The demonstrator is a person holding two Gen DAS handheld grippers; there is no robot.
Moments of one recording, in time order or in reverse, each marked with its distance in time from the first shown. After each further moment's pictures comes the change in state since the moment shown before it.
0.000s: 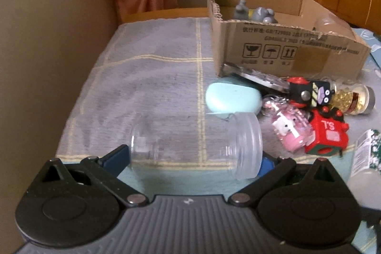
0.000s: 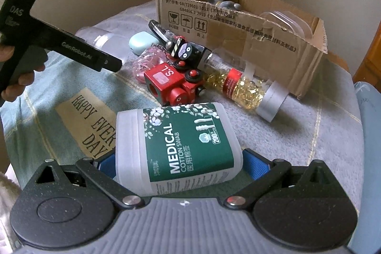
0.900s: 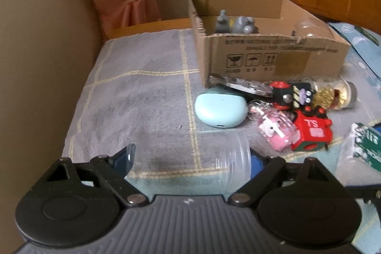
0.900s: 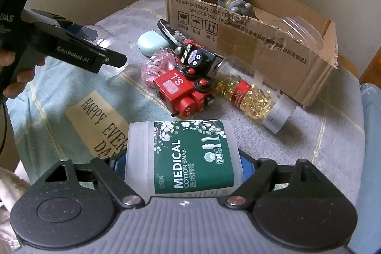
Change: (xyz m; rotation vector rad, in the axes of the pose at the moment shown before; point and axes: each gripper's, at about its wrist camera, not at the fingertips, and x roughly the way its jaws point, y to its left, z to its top) left arm -0.015 0.004 0.009 0.088 -0.031 -0.088; right arm -0.006 0.001 0.022 -0.019 0.078 0.041
